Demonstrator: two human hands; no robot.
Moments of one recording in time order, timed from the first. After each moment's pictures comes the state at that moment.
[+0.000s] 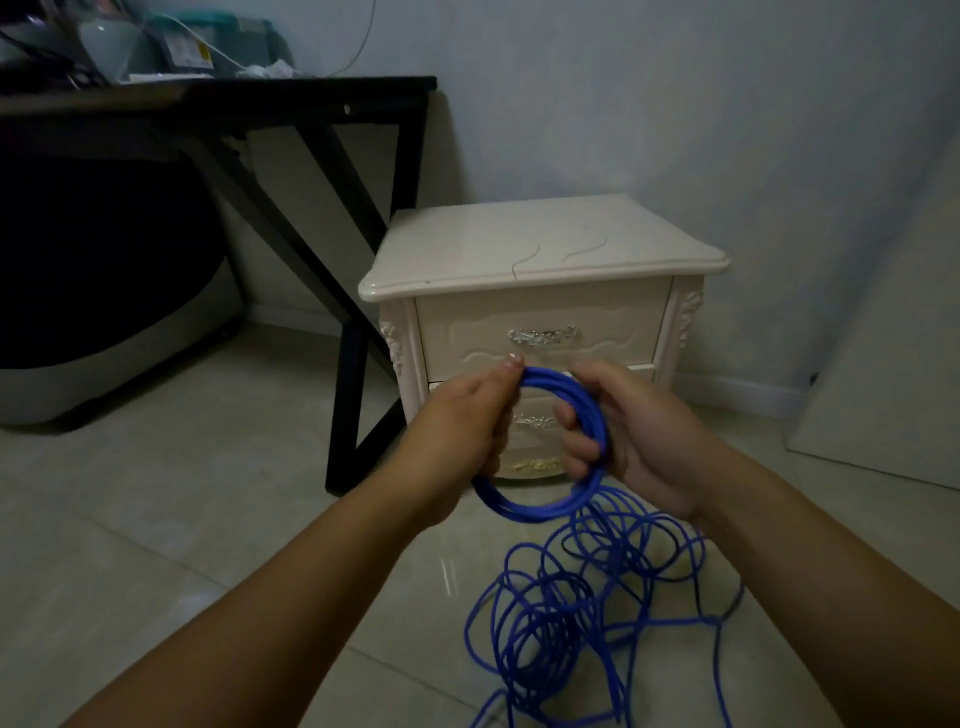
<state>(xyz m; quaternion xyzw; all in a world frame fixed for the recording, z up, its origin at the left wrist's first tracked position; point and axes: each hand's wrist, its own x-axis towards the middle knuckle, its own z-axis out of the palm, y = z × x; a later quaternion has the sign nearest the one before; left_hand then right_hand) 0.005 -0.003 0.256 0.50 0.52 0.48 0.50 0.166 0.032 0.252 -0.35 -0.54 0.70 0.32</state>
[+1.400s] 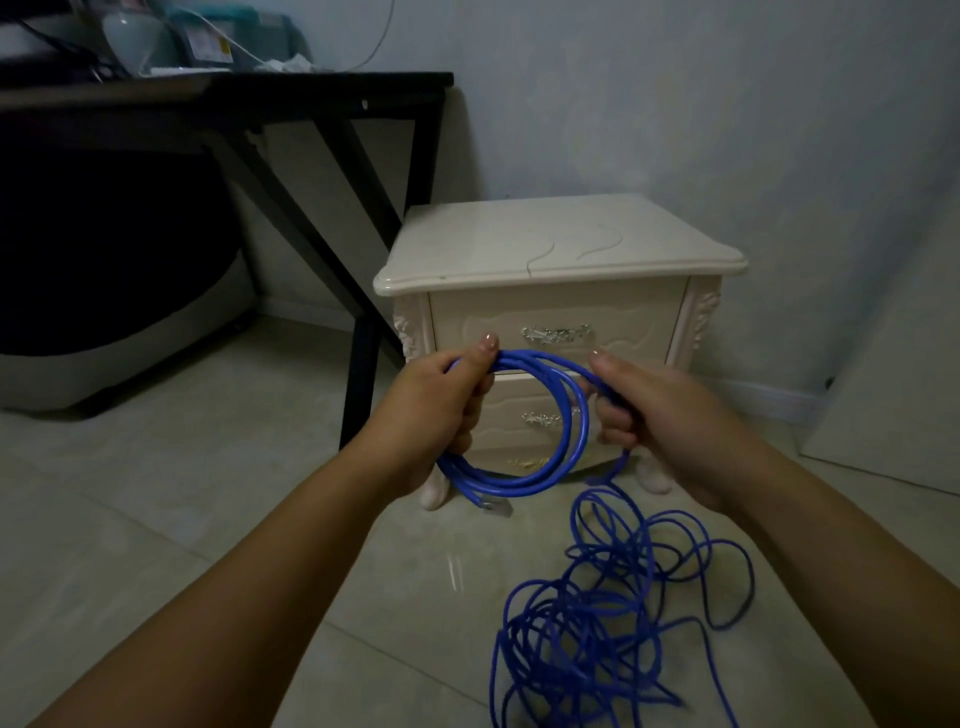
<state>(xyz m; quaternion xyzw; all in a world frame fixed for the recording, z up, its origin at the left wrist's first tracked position) -0.025 0.004 0.260 0.48 0.54 0.49 0.49 0.172 0.033 0.253 -0.43 -0.64 0.53 0.36</state>
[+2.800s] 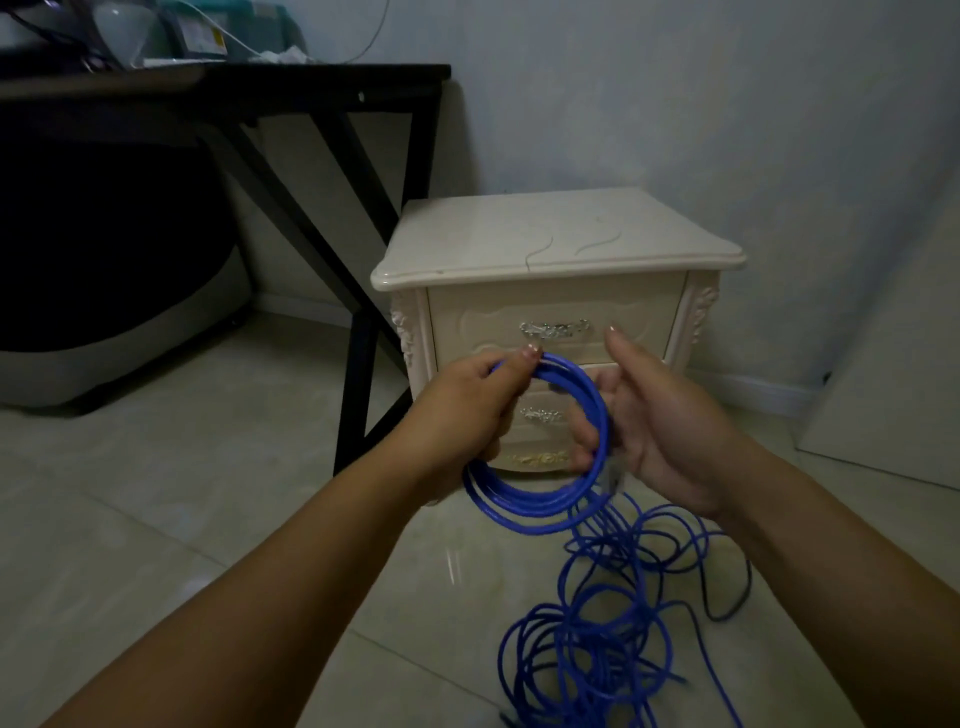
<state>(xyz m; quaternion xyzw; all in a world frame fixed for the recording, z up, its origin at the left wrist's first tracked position) -0.004 0.000 0.262 0.53 0.53 0.45 0.49 0.167 0.032 0.250 -0.34 -0.53 0.71 0.32</state>
